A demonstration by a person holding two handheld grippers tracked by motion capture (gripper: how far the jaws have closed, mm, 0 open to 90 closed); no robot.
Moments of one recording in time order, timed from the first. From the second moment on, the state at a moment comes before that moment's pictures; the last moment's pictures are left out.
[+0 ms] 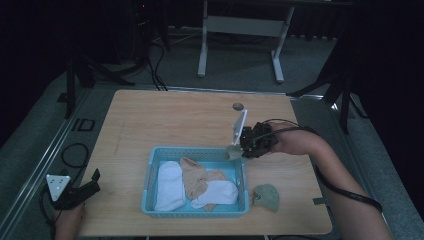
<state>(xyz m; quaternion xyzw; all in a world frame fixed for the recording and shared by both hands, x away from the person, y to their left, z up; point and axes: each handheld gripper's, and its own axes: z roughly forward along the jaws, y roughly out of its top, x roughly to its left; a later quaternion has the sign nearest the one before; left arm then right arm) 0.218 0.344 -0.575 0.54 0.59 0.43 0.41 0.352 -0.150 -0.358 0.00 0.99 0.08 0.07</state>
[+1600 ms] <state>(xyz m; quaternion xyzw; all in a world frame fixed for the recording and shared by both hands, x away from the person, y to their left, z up) 0.218 0.344 -0.575 0.55 0.59 0.42 0.41 0.392 -0.233 -0.476 0.12 0.99 0.03 0.05</state>
